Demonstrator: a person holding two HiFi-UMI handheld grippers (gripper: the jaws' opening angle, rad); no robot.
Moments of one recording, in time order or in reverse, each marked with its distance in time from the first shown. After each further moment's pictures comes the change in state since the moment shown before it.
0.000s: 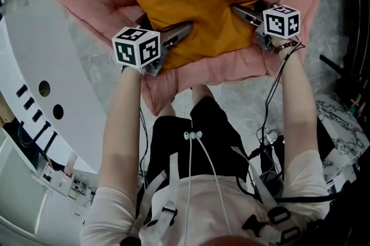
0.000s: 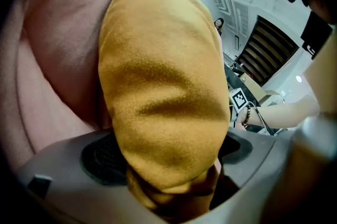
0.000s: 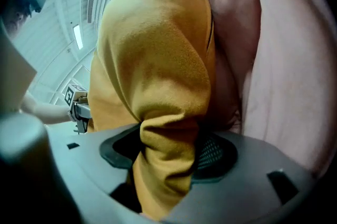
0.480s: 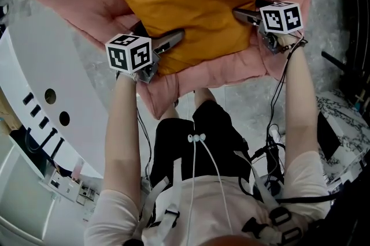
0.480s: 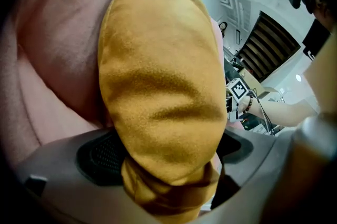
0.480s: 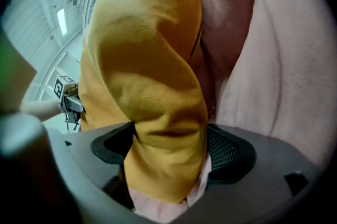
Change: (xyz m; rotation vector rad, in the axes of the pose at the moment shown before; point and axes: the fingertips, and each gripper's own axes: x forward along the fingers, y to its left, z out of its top) left arm -0.012 -0.001 -0.002 -0.005 0.084 -0.010; right arm -0.030 -0.016 -0.003 0.000 0.171 -0.153
